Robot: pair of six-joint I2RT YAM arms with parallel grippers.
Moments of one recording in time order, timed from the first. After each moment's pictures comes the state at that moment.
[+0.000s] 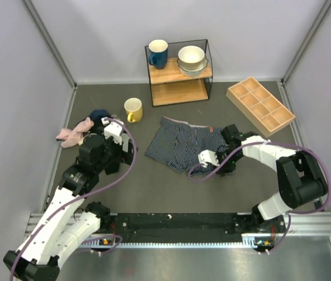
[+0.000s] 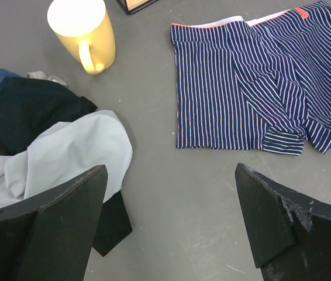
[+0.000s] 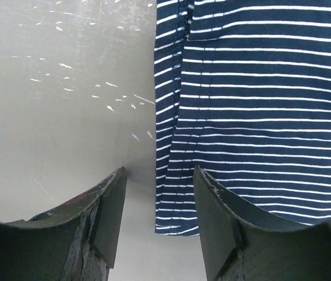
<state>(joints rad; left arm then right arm) -0.41 0.70 0.76 -0.46 0.04 0.02 0.38 1.51 0.82 -0.75 -0.42 -1.36</state>
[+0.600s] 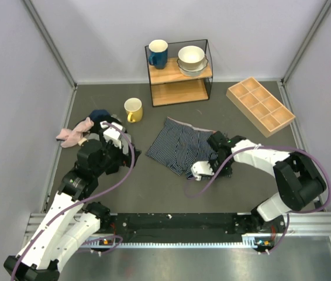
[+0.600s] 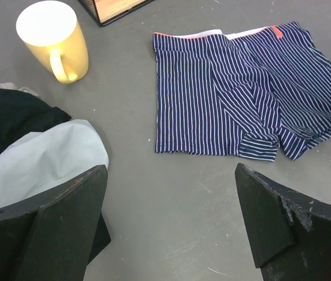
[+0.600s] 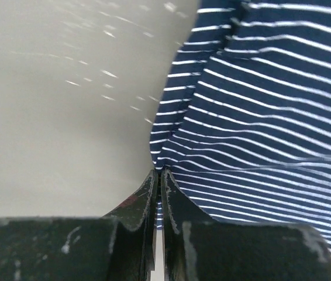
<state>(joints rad) -0.41 0.62 0.69 -0.40 0.12 -0.02 0.54 1.52 0.84 -0.79 -0.24 -1.32</state>
